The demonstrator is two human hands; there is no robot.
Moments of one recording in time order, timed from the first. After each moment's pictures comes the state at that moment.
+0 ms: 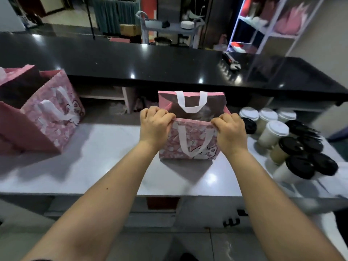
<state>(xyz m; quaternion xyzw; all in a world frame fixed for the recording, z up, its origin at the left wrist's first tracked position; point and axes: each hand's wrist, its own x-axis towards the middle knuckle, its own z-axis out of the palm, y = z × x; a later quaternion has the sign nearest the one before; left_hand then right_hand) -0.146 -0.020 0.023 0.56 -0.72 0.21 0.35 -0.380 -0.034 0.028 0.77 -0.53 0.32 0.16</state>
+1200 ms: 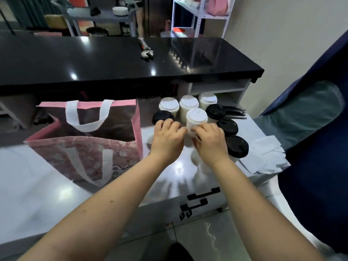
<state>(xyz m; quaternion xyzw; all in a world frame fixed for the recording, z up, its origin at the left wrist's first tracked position) -0.473 -0.069 -0.020 0.47 -0.83 0.16 0.24 -0.627 -0.039 -0.013 0.73 -0.63 0.25 0.11</state>
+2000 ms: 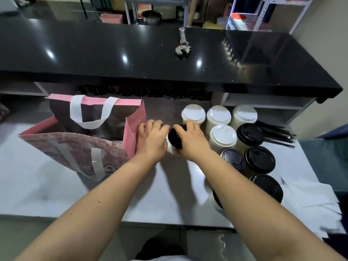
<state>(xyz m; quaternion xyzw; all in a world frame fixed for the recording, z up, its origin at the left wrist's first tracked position) -0.431 -0.142 -0.041 0.69 -0.71 0.09 0.12 -0.578 -0.184 -0.057 0.85 -0.52 0.08 -0.06</state>
